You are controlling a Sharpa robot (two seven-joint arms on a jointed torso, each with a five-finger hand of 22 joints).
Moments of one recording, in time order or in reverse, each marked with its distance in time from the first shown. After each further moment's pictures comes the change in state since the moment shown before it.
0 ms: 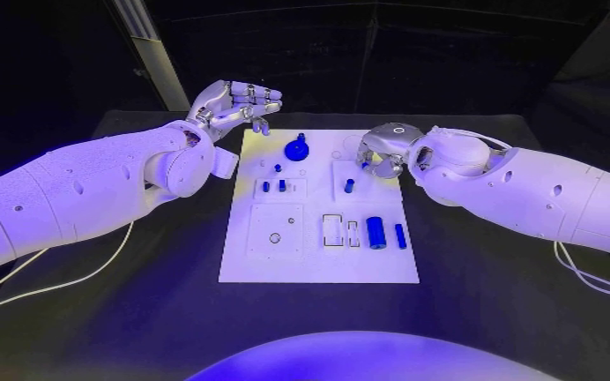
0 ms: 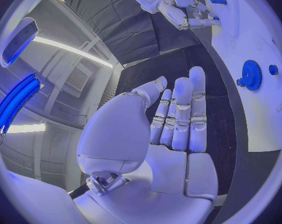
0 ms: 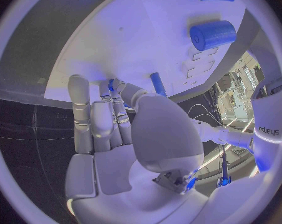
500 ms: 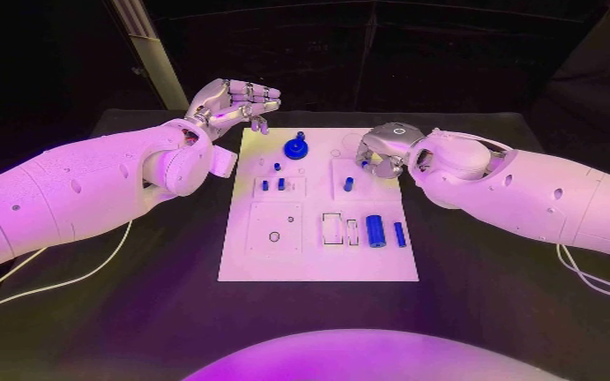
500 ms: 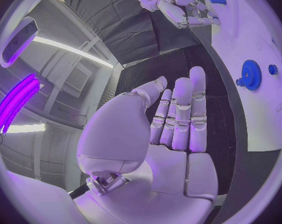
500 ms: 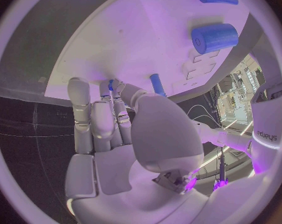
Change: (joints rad) left arm 0.000 -0.001 0.000 0.001 0.000 0.000 -0.003; left_hand 0.000 0.000 0.000 0.000 0.000 0.000 0.000 0.000 0.000 0.000 0.000 0.000 -0.001 -0.004 0.004 0.000 -0.001 -0.003 0.000 0.000 0.000 0.000; right arm -0.010 -0.014 -0.006 0.020 -0.020 -0.046 -0.015; right_hand 0.009 0.009 0.014 -0.006 -0.006 0.014 -0.008 0.005 0.004 0.016 -0.009 0.002 0.001 0.000 -0.007 0.006 0.005 0.000 0.010 -0.009 0.023 0.038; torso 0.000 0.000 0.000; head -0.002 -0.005
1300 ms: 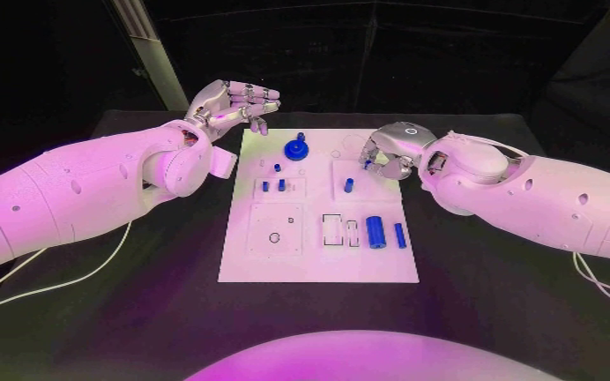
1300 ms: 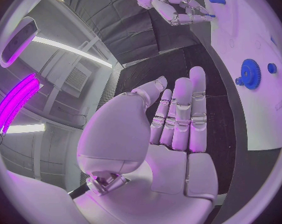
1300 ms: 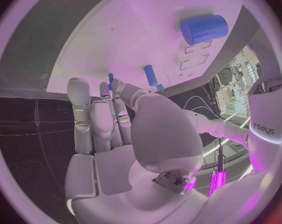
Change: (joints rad) left arm 0.000 -0.002 0.000 -0.001 0.000 0.000 -0.003; left_hand 0.000 0.000 0.000 0.000 0.000 0.000 0.000 0.000 0.000 -0.004 0.004 0.000 0.000 0.000 0.000 0.000 0.000 0.000 0.000 0.000 0.000 0.000; right arm -0.001 -0.069 0.000 0.080 0.059 -0.069 0.003; right_hand 0.004 -0.004 0.004 -0.004 0.004 -0.001 -0.001 0.000 -0.001 0.002 -0.002 0.000 0.000 0.000 0.000 0.000 0.000 0.000 0.003 -0.004 0.004 0.004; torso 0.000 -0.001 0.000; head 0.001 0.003
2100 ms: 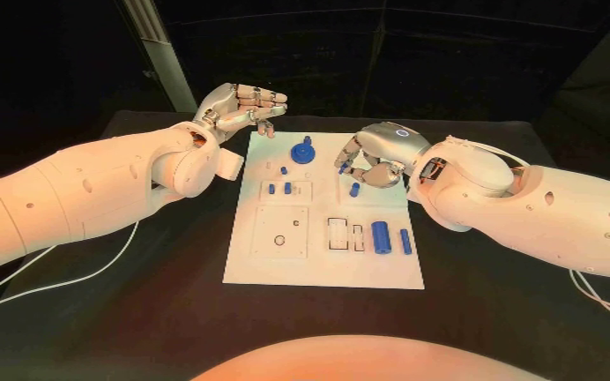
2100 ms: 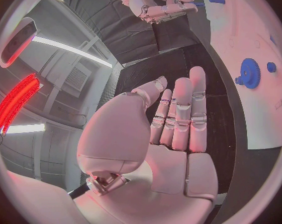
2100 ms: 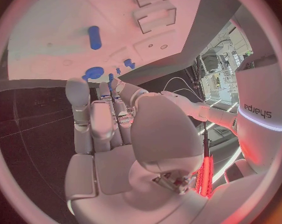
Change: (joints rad) left arm 0.000 0.003 0.000 -0.003 0.000 0.000 -0.002; left_hand 0.000 0.000 0.000 0.000 0.000 0.000 0.000 0.000 0.000 0.000 0.000 0.000 0.000 0.000 0.000 0.000 -0.001 0.000 0.000 0.000 0.000 0.000; right arm 0.002 -0.008 0.038 0.212 0.067 -0.047 0.006; right_hand 0.004 -0.004 0.003 -0.003 0.005 0.003 0.003 0.000 -0.002 0.000 0.000 0.000 -0.002 -0.004 -0.003 0.000 0.003 0.000 0.000 0.000 0.004 0.003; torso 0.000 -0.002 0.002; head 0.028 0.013
